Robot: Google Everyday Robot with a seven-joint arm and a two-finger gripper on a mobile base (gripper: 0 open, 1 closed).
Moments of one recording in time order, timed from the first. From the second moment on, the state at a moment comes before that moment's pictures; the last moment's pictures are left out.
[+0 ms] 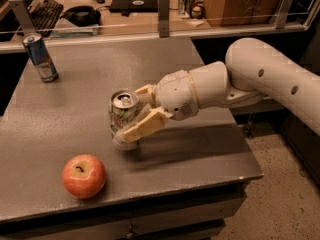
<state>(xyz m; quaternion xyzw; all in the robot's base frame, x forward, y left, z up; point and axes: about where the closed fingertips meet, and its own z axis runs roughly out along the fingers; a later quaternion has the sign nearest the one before) 0.453 0.069 0.904 -0.61 0.53 0.43 0.40</state>
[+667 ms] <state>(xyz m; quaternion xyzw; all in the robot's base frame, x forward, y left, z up) 0.437 0.089 0.891 -0.63 0.52 0.43 0.38</state>
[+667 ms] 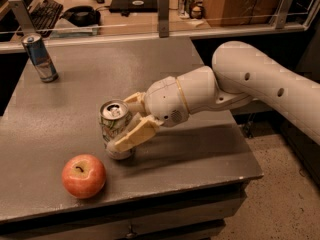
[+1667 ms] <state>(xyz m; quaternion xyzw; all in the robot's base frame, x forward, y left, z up) 0.429 0.098 0.885 -0.64 0.52 0.44 0.36</state>
